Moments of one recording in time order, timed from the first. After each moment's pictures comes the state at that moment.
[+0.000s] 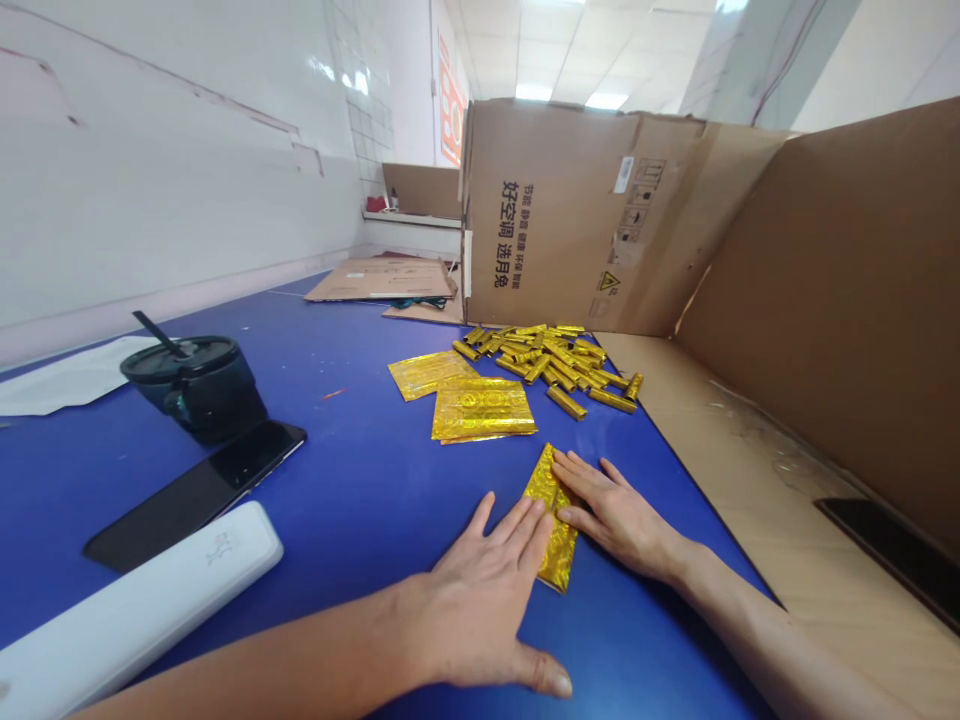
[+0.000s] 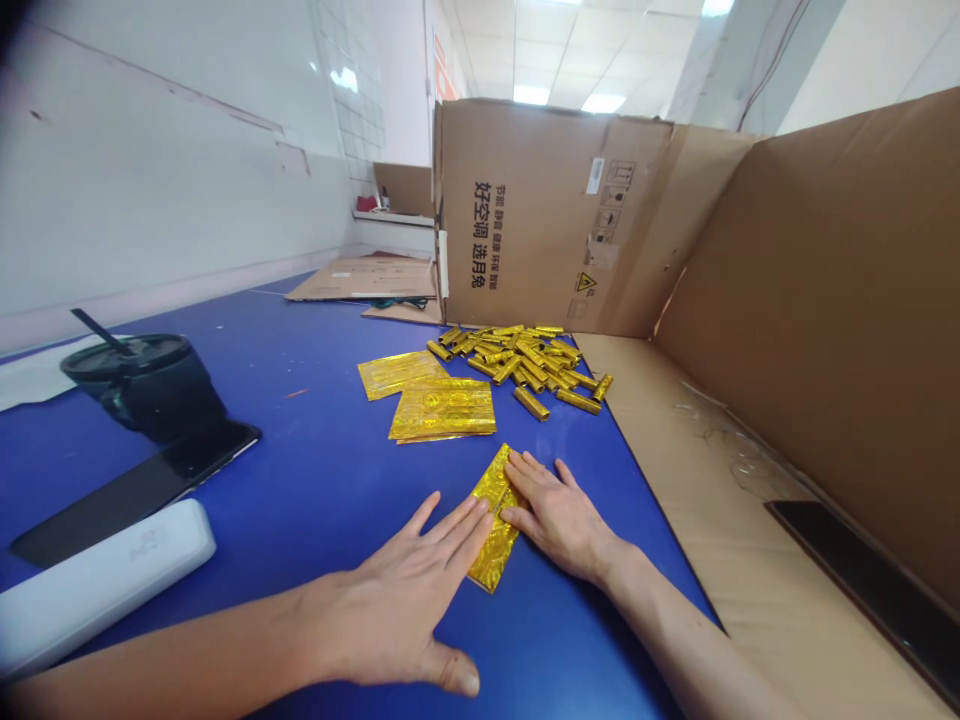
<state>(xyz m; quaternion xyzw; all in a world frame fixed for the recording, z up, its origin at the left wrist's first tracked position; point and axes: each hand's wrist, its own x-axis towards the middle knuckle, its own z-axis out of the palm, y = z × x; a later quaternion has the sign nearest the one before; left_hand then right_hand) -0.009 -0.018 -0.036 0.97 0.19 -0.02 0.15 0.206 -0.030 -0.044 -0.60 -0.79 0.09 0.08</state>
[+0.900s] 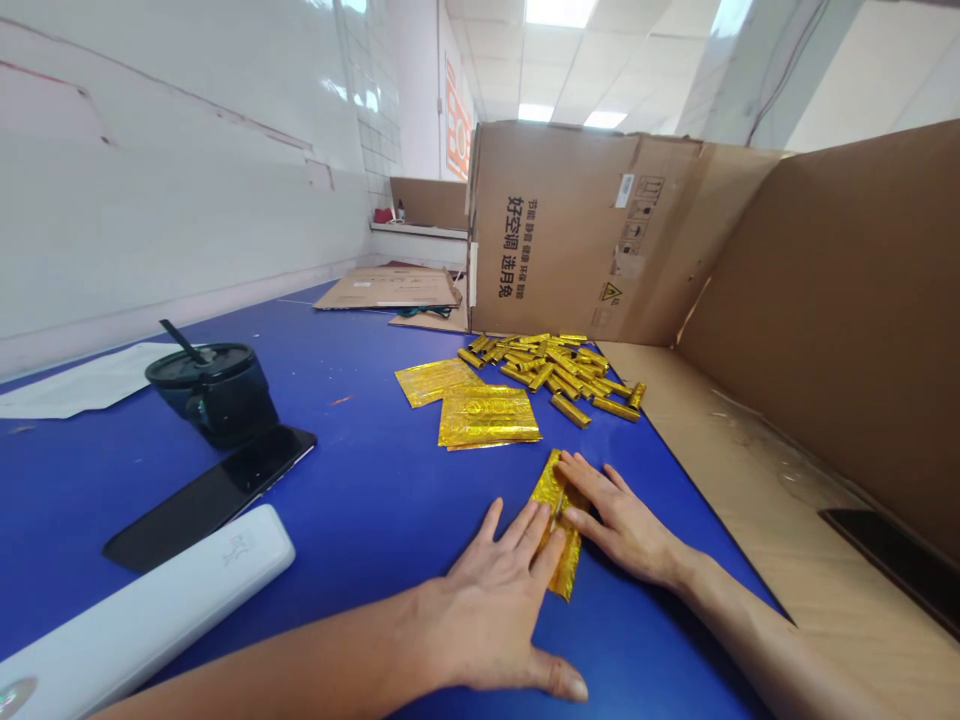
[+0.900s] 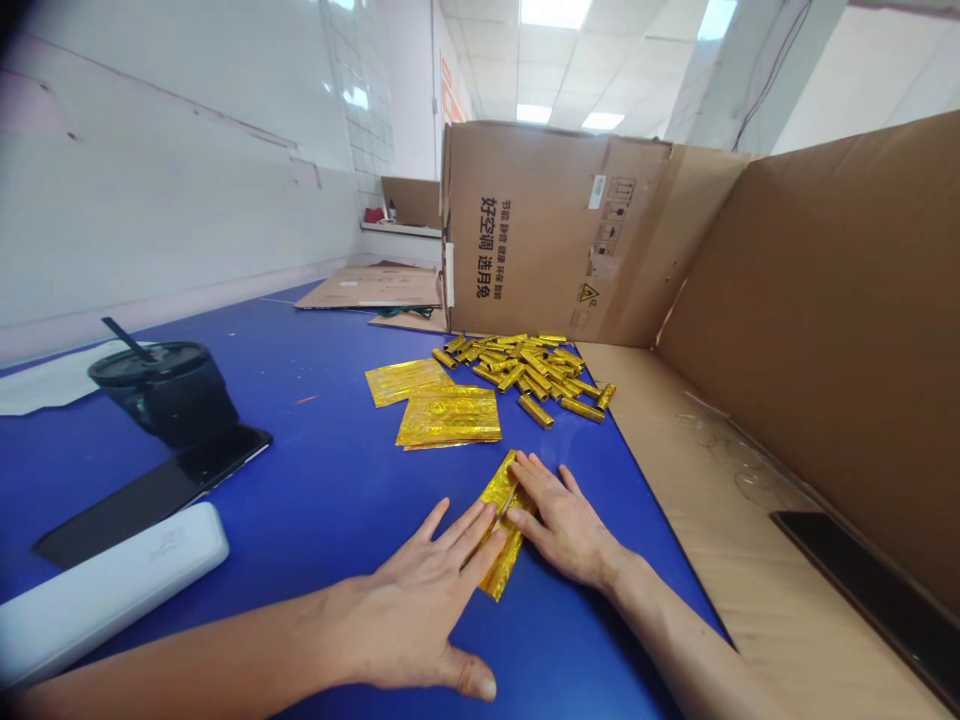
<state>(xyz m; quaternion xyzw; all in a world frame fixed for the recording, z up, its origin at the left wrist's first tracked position) -0.004 -0.019 -0.040 0.97 0.19 -0.01 0.14 0.204 -0.031 -0.045 -0.59 -0.79 0.10 0.12</state>
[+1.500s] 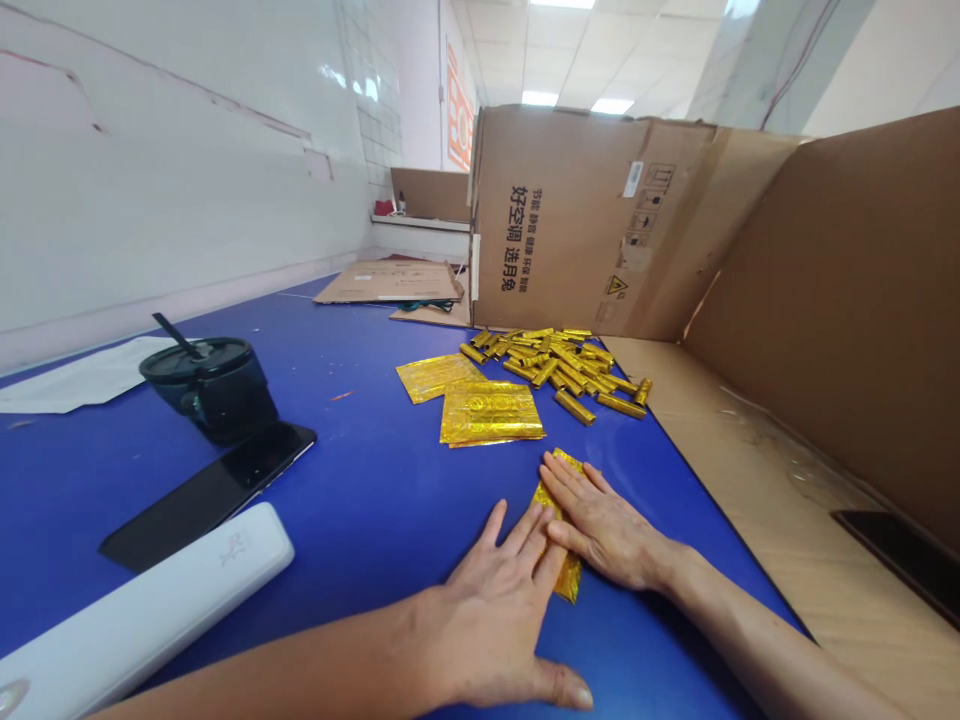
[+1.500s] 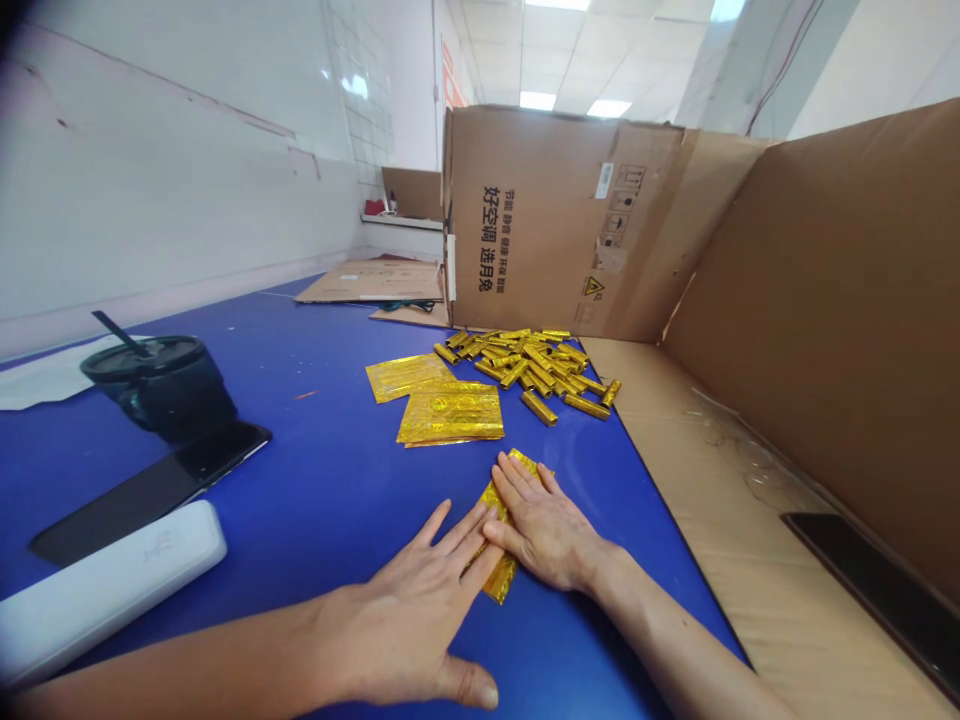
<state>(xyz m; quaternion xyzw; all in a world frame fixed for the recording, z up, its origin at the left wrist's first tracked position) -0.006 -0.023 -0.037 0.97 0.19 0.00 0.16 0.187 -0.024 -0.040 -0.55 -0.83 0.09 0.03</state>
